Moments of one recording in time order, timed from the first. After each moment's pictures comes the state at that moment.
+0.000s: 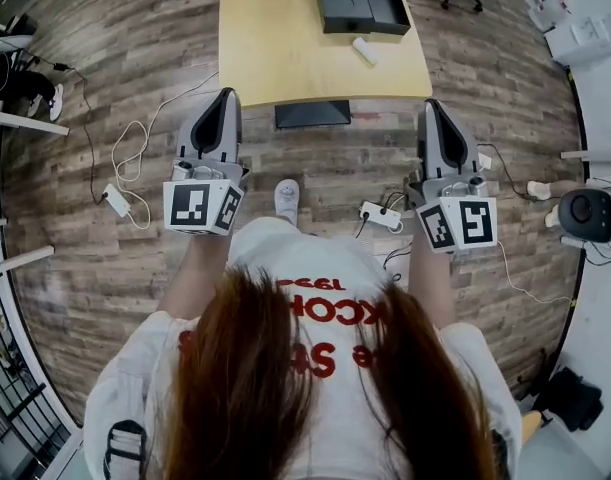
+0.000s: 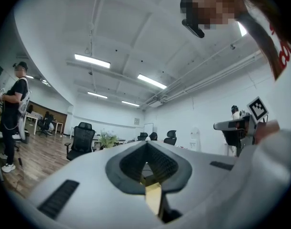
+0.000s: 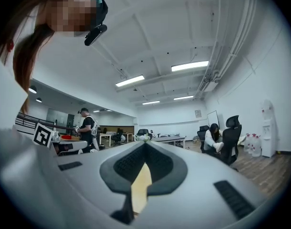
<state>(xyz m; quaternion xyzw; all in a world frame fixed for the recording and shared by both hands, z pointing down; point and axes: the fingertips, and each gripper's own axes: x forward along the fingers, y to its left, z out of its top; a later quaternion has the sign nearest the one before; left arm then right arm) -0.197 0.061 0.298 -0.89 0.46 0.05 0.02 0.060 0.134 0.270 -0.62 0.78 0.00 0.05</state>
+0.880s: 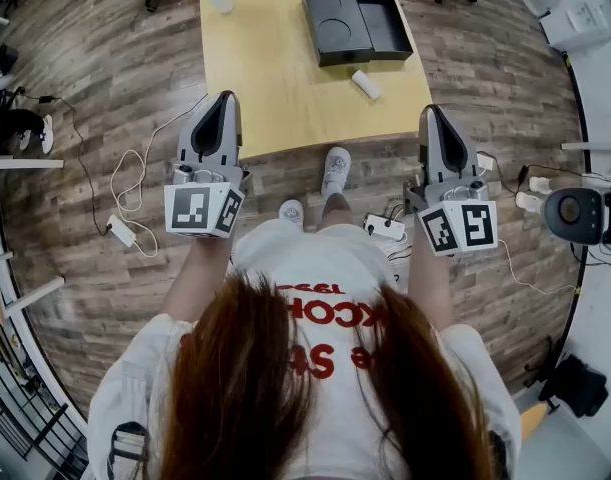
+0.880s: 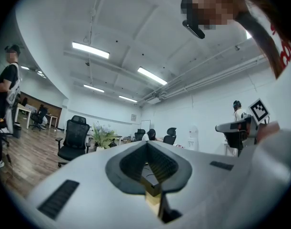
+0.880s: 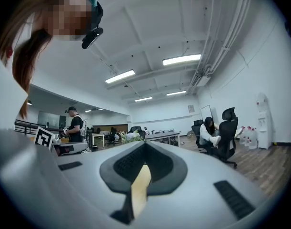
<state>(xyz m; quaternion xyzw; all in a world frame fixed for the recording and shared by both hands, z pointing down) -0.167 -0.069 0.312 -0.90 0.43 0.04 -0.01 0.091 0.024 0.288 -0.65 0.76 -0.04 0.05</state>
